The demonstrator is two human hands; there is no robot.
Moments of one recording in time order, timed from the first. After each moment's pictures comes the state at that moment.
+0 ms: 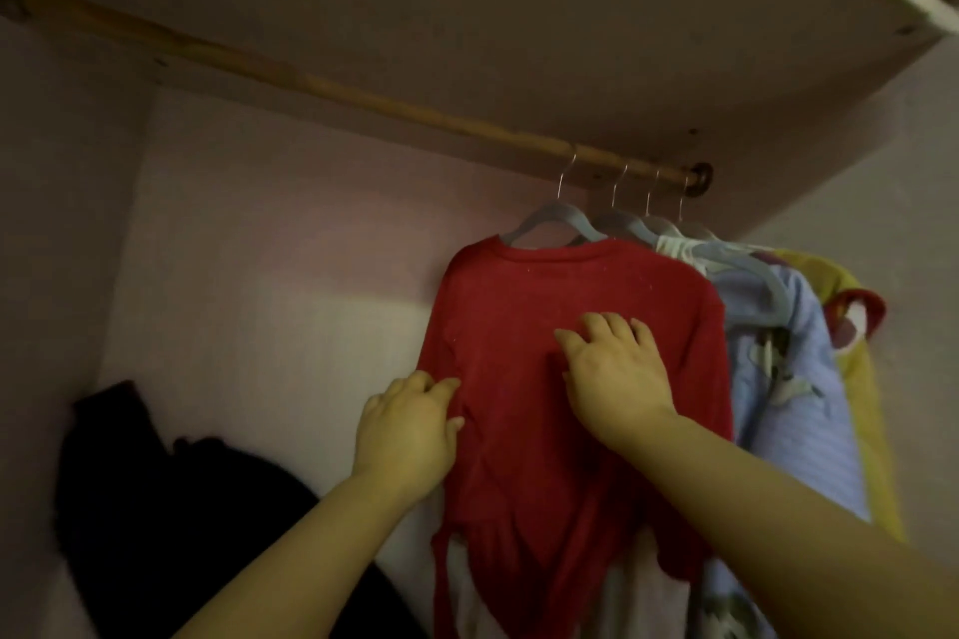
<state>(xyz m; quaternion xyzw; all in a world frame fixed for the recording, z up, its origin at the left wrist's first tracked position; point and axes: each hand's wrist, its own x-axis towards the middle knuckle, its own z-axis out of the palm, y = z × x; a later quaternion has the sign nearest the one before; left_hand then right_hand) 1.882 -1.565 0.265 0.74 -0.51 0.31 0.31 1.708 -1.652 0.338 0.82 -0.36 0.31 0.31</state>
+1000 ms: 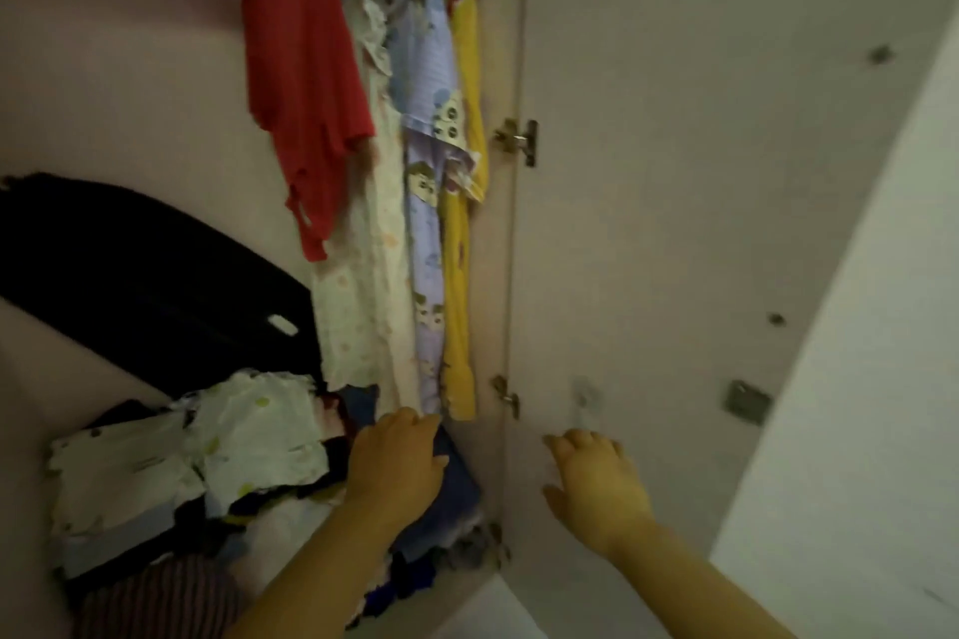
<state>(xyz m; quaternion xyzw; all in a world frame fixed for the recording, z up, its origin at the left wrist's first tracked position) 1.538 -1.306 -0.014 0.72 -0.69 0.02 0.09 1.322 -1.329 -0.026 0.83 -0.56 0.06 -0.02</state>
